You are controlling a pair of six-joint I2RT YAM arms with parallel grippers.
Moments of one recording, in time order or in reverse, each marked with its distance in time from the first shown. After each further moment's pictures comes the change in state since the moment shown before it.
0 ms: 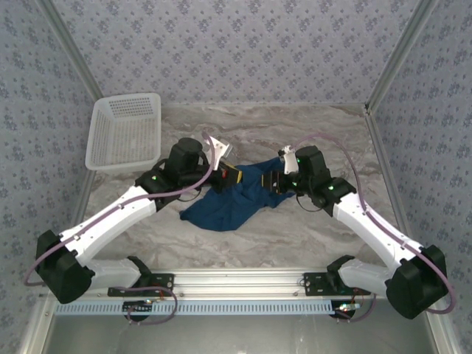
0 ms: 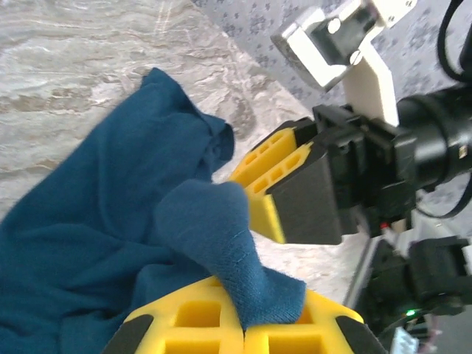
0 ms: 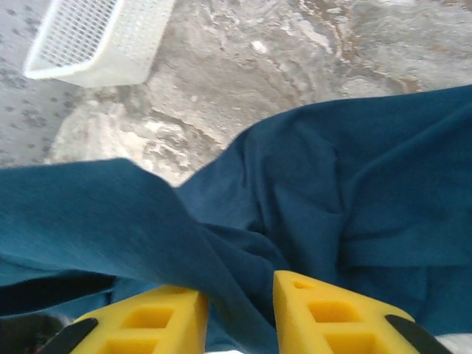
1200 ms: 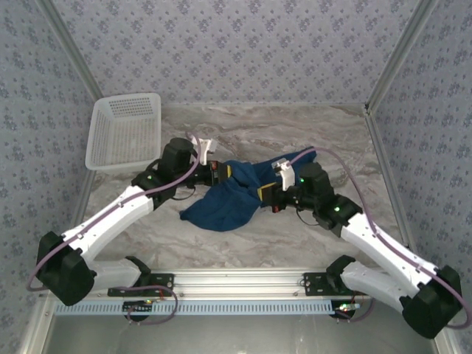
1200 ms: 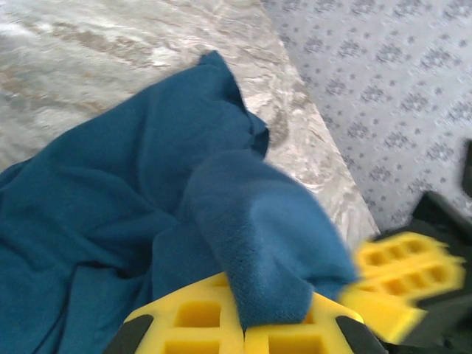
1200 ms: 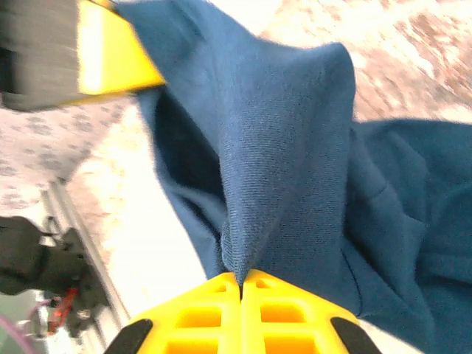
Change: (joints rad) left arm 0.126 -0.005 -0.093 0.035 0.003 -0.239; right arm 0.083 -0.208 -0.176 0.179 -0.129 -0.048
